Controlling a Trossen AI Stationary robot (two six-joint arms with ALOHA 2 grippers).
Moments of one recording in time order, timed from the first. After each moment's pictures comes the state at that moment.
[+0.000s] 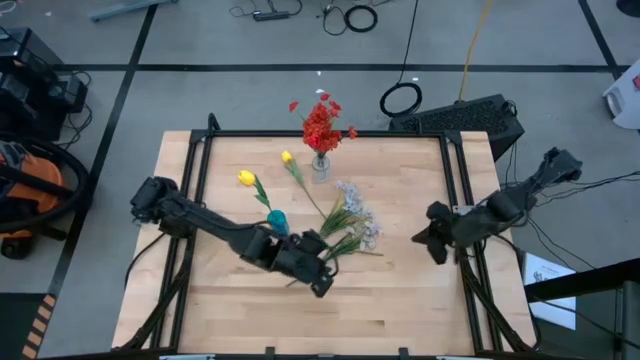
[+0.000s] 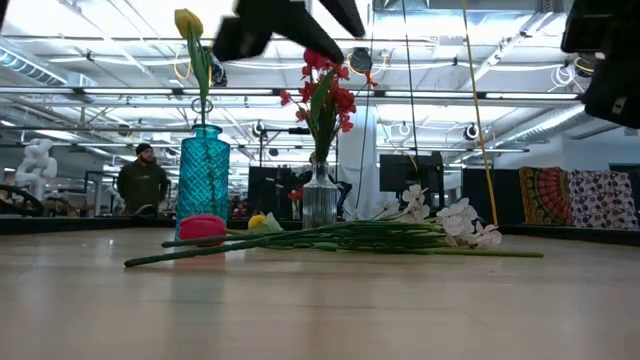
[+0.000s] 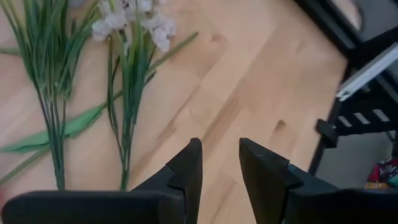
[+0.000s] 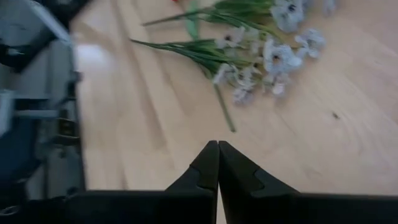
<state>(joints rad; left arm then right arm) -0.39 1.80 1.47 -0.53 -0.26 -1.03 0.57 0.60 0.55 -0.72 0.34 1.08</state>
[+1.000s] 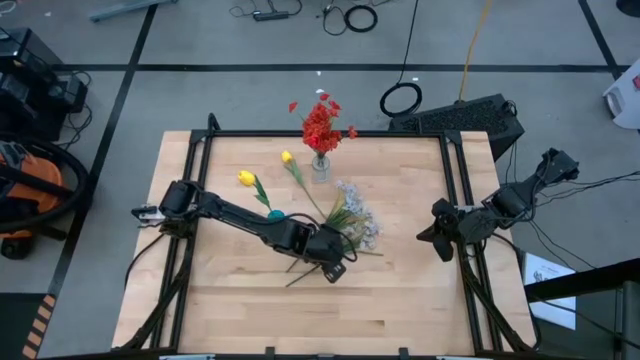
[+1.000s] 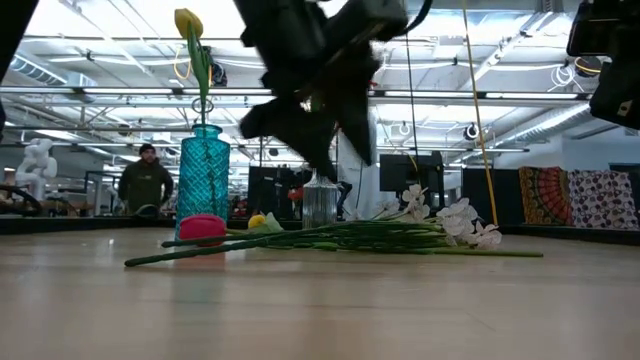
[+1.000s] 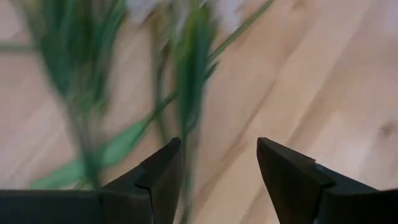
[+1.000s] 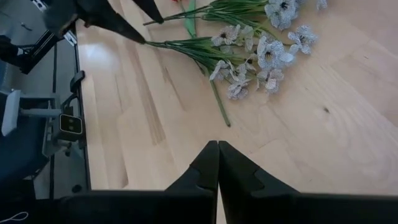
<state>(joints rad) -0.26 1.99 1.51 -0.58 -0.15 -0.90 0.58 0.52 0.54 -0.79 0.34 1.10</state>
